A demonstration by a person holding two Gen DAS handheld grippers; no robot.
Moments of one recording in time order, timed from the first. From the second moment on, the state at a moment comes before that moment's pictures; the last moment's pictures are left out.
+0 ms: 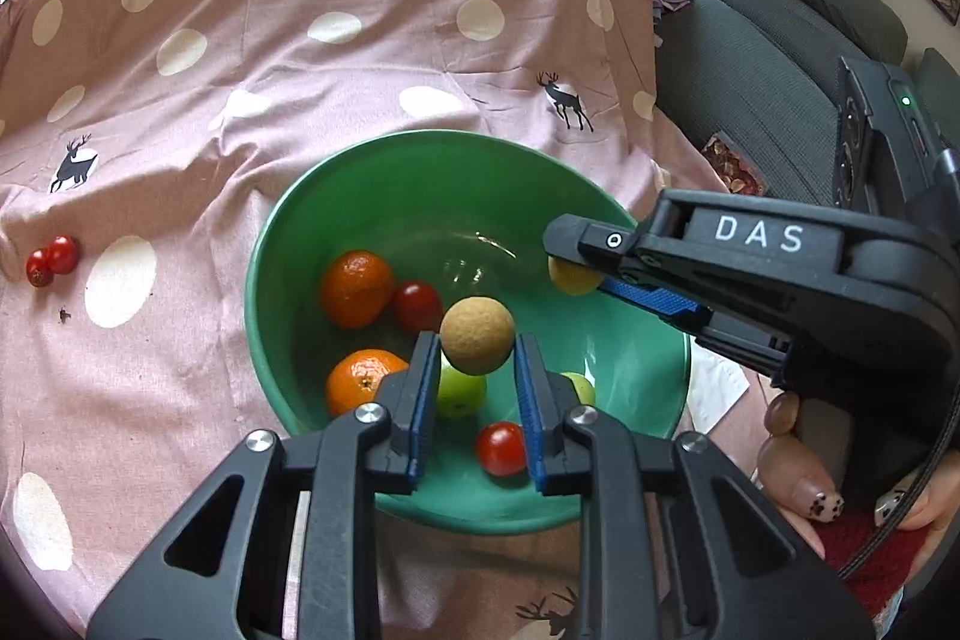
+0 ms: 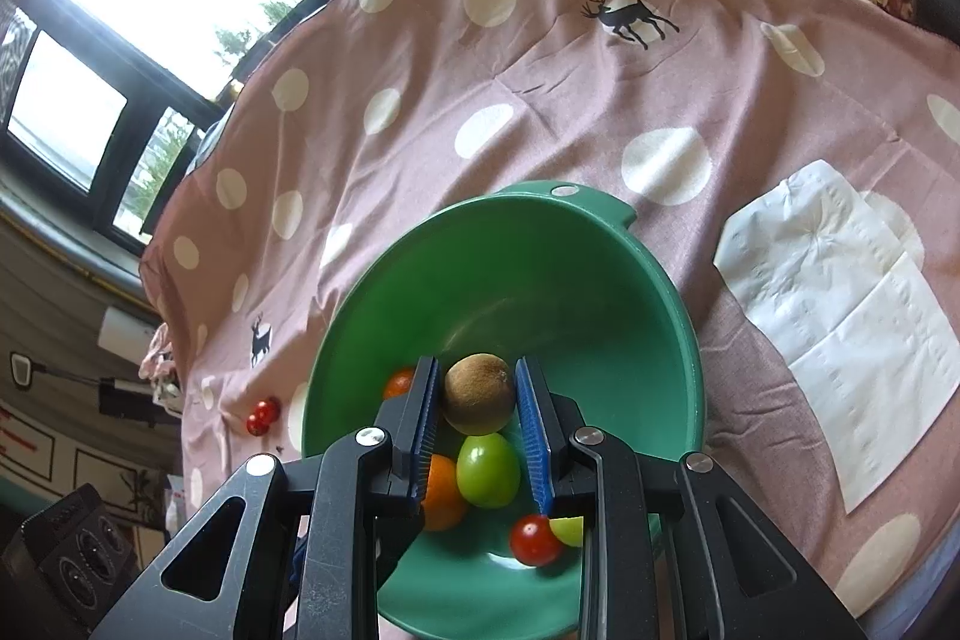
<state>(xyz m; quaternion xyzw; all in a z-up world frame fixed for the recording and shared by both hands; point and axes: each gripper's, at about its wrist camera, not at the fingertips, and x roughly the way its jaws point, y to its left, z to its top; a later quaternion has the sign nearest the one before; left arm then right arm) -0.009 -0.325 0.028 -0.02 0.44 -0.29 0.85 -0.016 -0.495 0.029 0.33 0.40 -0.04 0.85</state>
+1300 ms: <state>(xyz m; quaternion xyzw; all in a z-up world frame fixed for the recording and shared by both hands) 0.074 -0.077 0.015 -0.16 0.43 -0.06 0.89 0.018 -0.363 0.050 0.21 0.39 0.05 0.90</state>
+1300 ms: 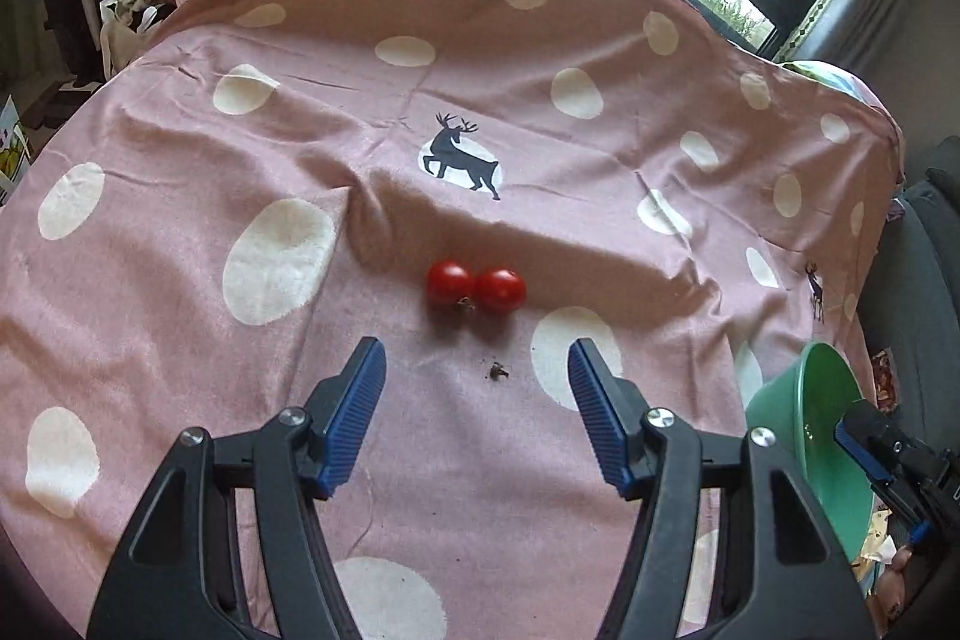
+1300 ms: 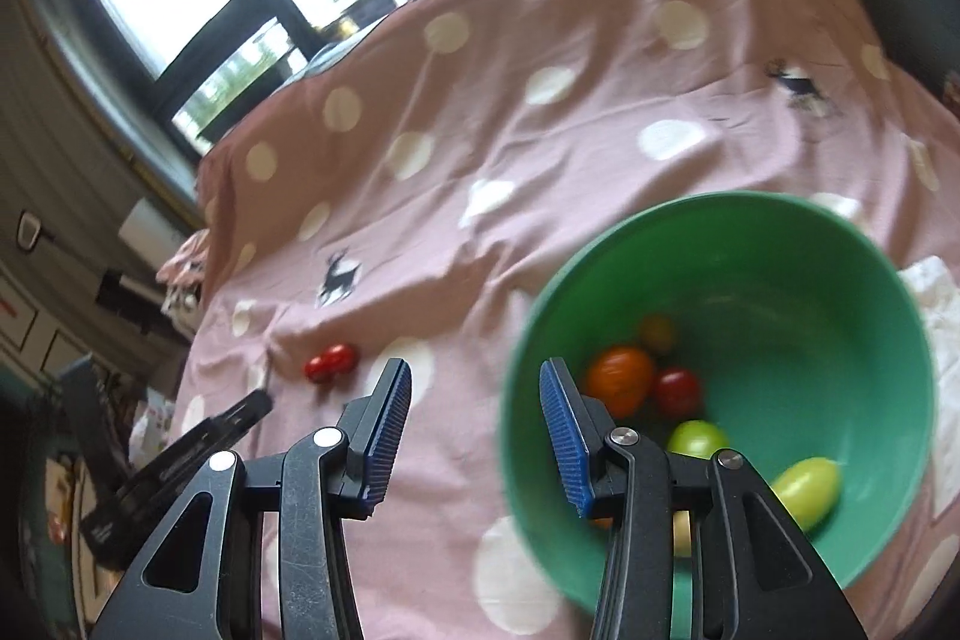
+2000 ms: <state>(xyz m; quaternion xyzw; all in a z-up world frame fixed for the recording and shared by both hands) 0.105 -0.052 -0.005 -0.20 0.48 -0.06 0.85 0.179 -0.214 -0.027 0.14 0.53 0.13 0.83</state>
